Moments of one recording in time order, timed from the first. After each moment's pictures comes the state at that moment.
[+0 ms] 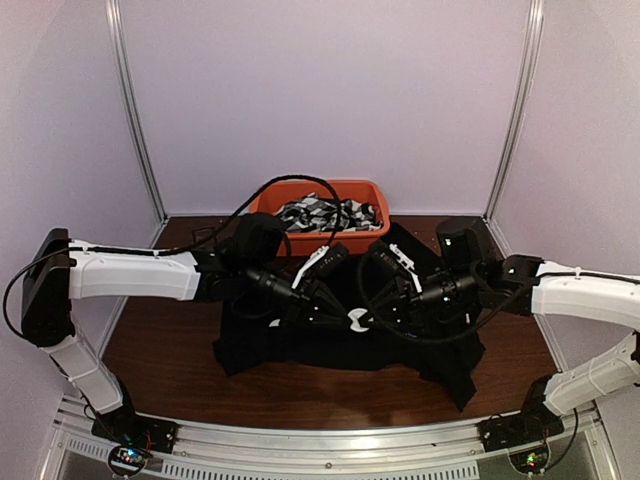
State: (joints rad) left arm -0.93 1.65 1.10 0.06 0.96 -0.01; right arm 0.84 1.22 0.86 -0.15 -0.72 0.07
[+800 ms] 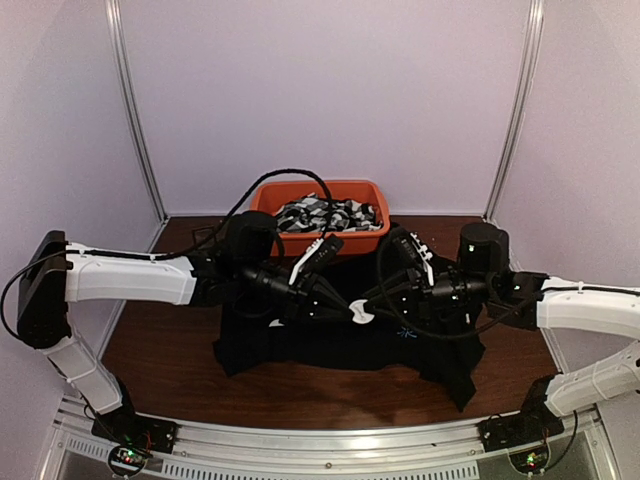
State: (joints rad) left arm -0.93 1.63 1.05 0.23 0.96 -0.08; right arm 0.80 1.16 0.71 0.20 -0.72 0.23
